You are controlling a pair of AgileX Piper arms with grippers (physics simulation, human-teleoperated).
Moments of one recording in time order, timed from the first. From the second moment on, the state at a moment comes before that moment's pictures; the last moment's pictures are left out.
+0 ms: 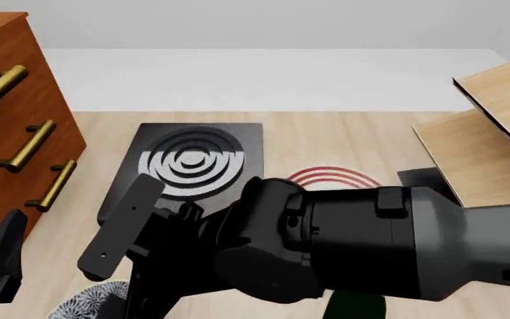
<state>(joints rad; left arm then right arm) 0.00 0.01 0.00 0.00 0.00 1.25 1.66 -1.19 0.38 -0.08</state>
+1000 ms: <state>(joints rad) 0.00 0.01 0.00 0.00 0.00 1.24 1.79 -1.16 0.27 -0.03</state>
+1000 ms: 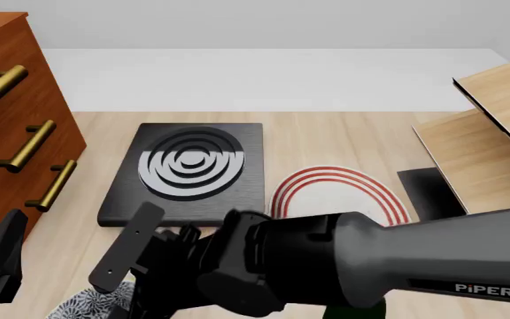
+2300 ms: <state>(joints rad) 0.00 0.01 0.00 0.00 0.00 1.24 1.93 -1.06 0.14 0.01</state>
